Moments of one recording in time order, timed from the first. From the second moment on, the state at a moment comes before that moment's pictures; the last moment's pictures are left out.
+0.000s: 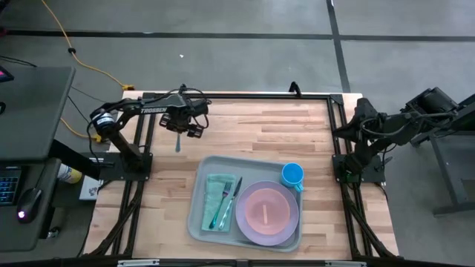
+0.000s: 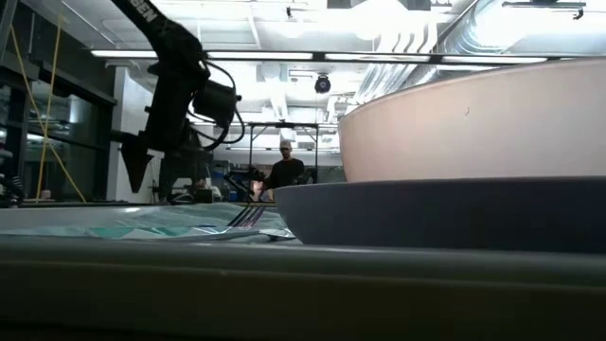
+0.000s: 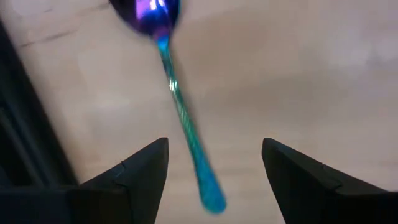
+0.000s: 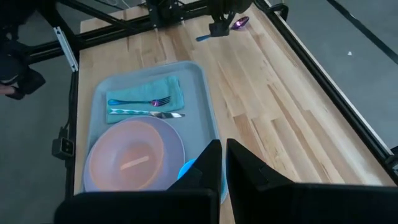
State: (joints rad) left arm 0.59 1.63 1.01 -1.03 -0.17 -0.75; right arm 0.57 1.03 1.78 -1.57 0.54 0.70
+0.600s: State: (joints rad) left arm 0.79 1.63 0.91 -0.85 -0.14 -0.61; right arm 0.57 1.03 1.78 -1.57 0.59 0.77
